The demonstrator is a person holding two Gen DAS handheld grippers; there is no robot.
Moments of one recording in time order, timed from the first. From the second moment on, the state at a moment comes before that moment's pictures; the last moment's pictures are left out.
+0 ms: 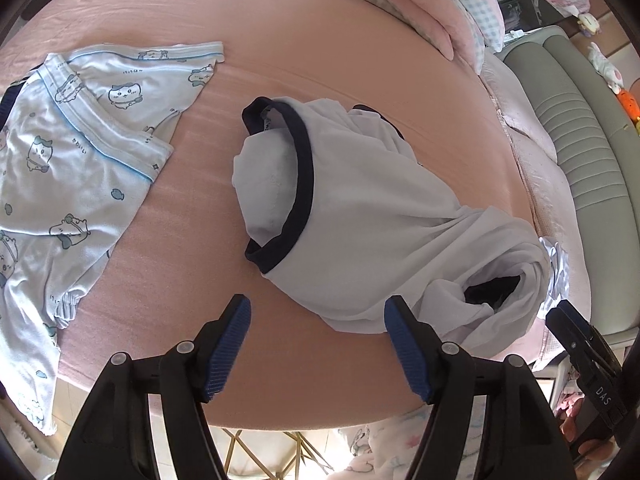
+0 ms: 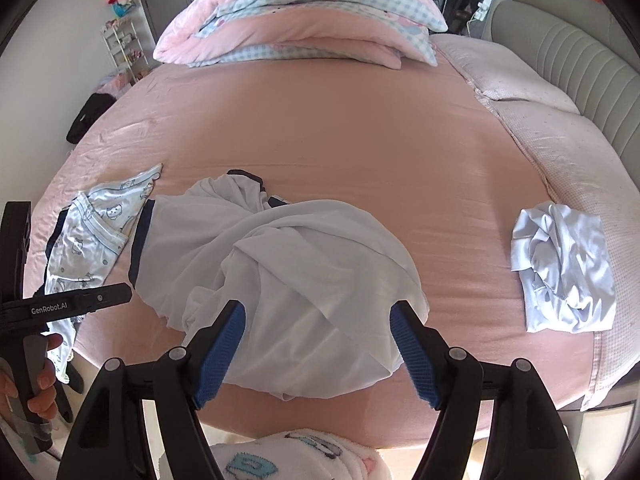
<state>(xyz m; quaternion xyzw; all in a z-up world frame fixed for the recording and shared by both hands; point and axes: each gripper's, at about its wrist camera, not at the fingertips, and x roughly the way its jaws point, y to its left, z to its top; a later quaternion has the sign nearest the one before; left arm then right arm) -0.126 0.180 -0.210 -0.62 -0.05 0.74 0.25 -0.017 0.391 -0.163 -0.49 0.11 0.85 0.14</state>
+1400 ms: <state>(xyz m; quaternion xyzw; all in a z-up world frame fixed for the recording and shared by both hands) -0.119 0.197 -0.213 -0.58 -0.04 0.76 0.29 -0.037 0.442 -0.206 -0.52 -0.04 0.81 0.28</state>
